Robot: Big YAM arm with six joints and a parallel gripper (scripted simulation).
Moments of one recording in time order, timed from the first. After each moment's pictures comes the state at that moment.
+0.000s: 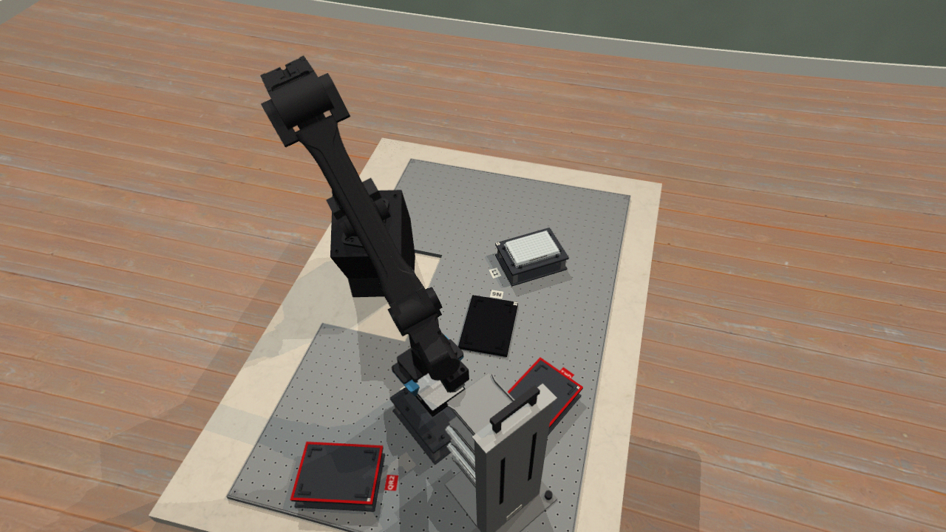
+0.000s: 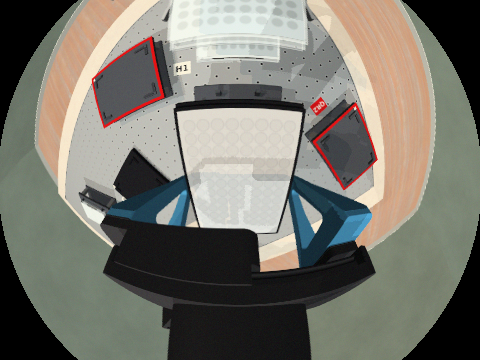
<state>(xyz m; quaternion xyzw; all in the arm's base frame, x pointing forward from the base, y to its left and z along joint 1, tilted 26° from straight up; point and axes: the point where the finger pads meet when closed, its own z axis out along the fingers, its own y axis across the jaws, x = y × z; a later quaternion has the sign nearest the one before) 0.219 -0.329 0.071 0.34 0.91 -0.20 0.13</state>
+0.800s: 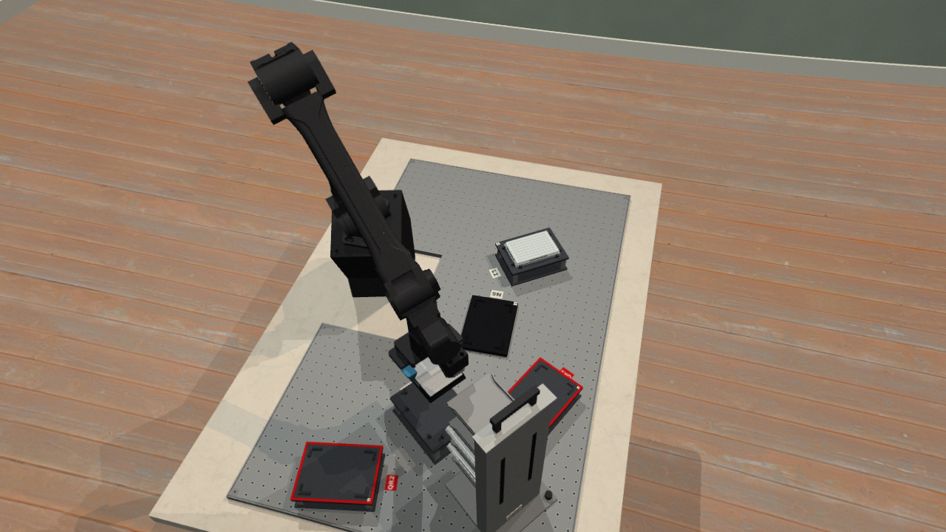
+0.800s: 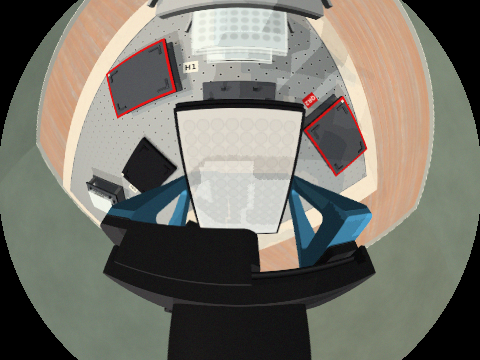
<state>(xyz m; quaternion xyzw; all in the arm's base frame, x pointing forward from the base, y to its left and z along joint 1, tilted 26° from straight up) 0.213 -0.305 0.114 0.34 0.91 -0.19 0.12</state>
